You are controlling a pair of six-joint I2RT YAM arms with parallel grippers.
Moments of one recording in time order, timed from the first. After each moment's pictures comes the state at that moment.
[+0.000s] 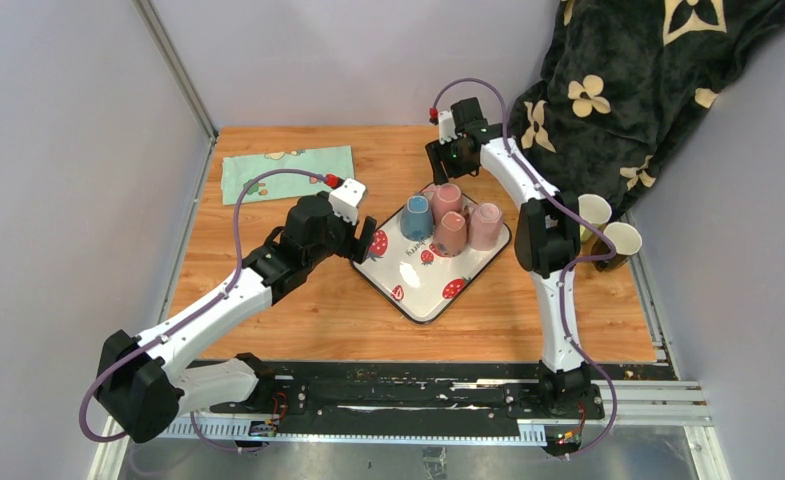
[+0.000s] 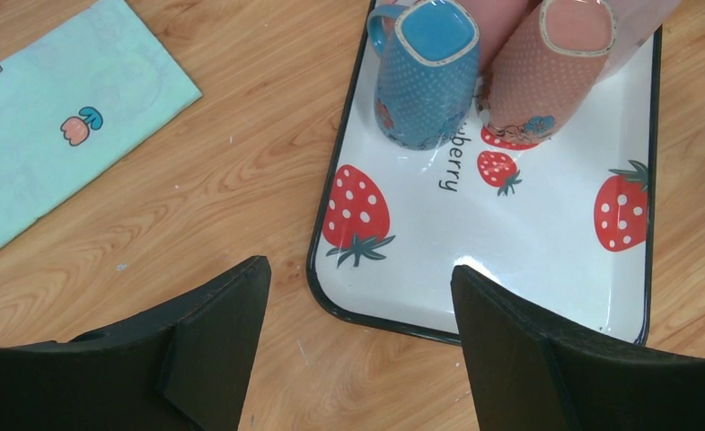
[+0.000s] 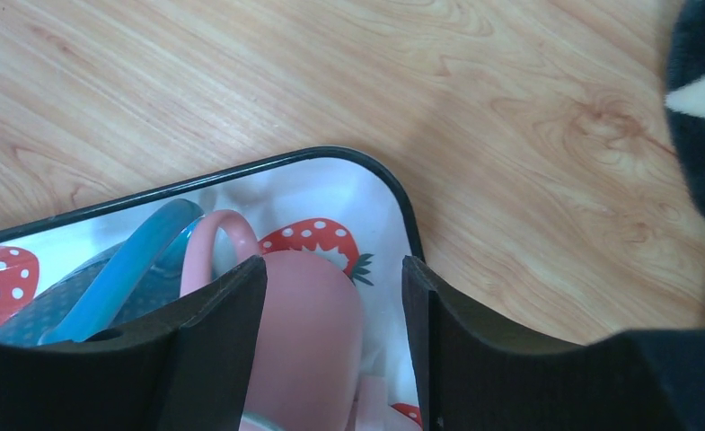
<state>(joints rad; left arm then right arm) -0.63 1.12 0.83 -0.14 -0.09 0.00 0.32 2.32 2.16 -0.77 -0.20 -0.15</state>
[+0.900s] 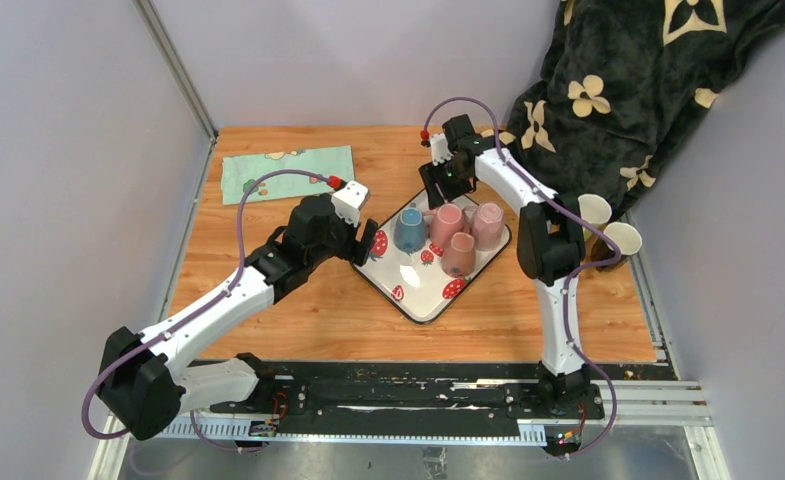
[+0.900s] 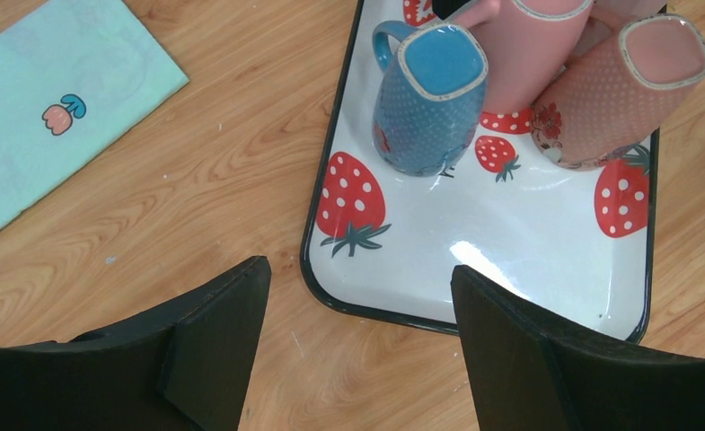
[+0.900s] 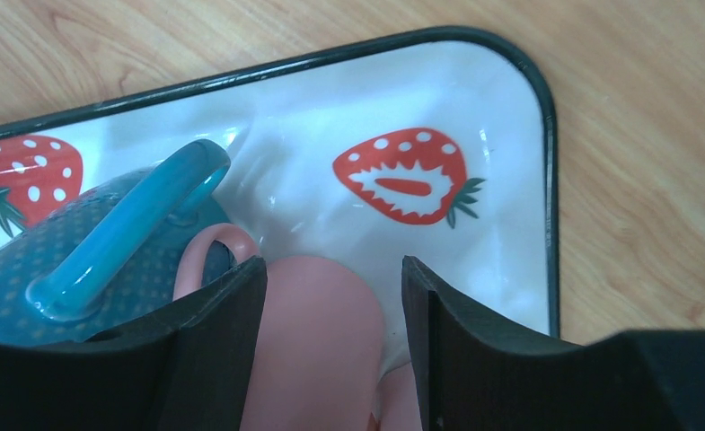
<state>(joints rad) -0.63 1.14 0.83 -0.16 -0.08 0.00 0.37 2.23 1.96 -0.79 -0.26 -0.16</state>
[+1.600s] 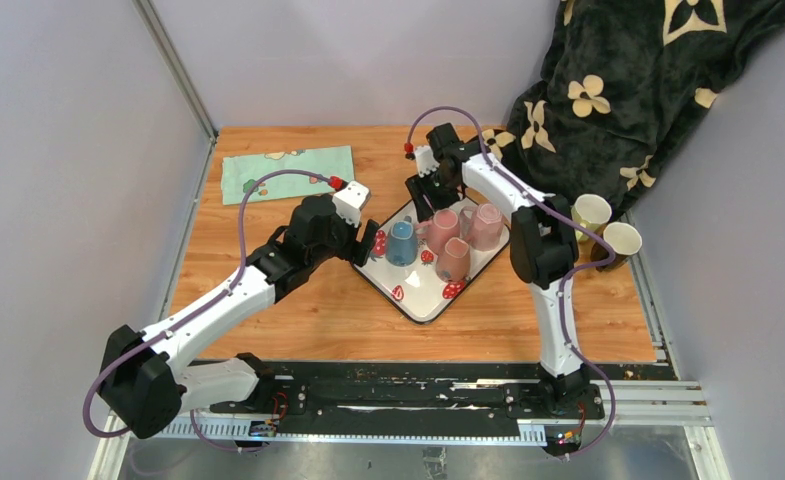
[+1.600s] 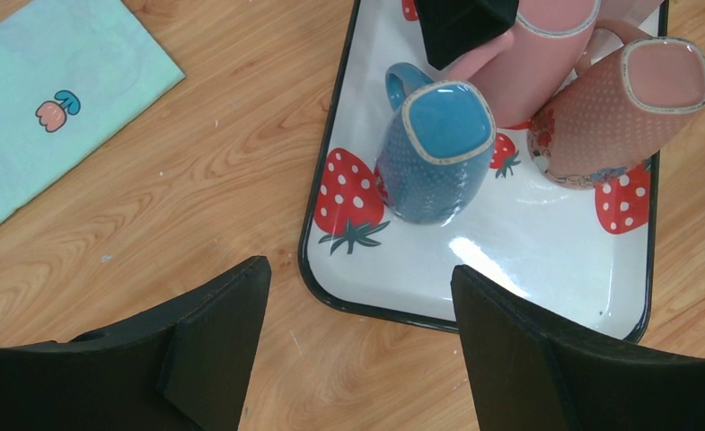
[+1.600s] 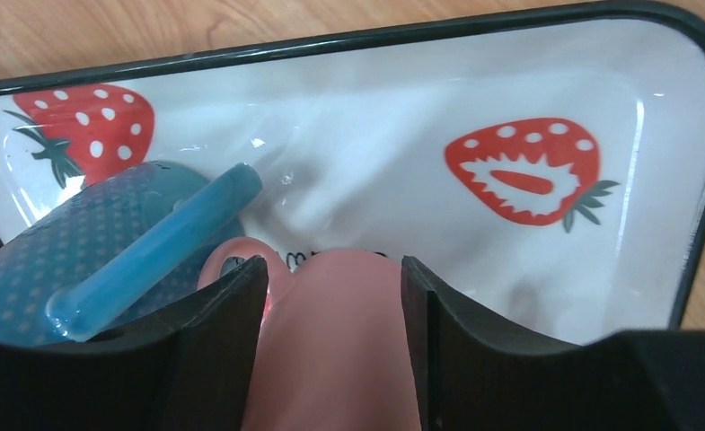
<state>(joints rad) -0.63 1.15 0.83 -0.16 -0.07 0.00 0.44 2.22 1.94 -0.85 -0.29 -0.17</state>
